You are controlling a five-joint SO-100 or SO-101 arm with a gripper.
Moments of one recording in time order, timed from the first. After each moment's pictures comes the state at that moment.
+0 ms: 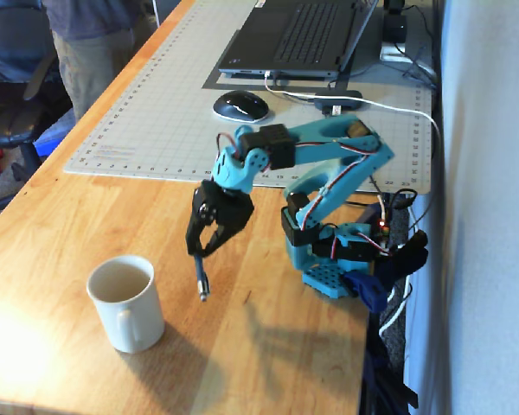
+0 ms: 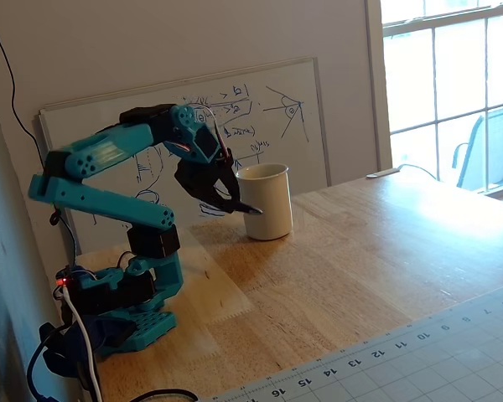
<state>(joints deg) -25.0 149.9 144.8 59.3 -4.0</state>
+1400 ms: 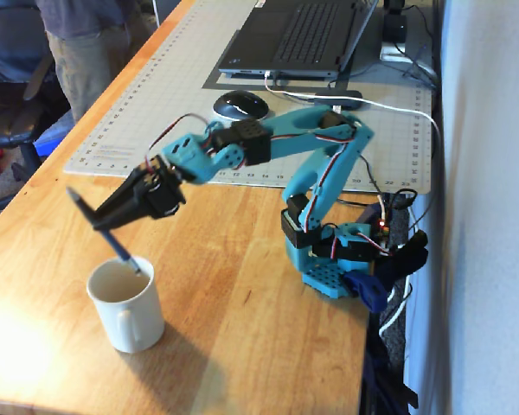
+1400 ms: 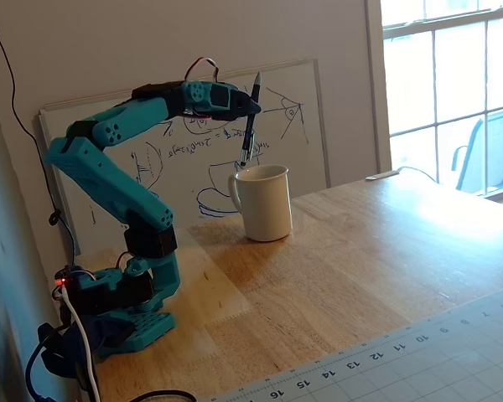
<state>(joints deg) -31.4 125.9 125.4 17.3 -90.5</state>
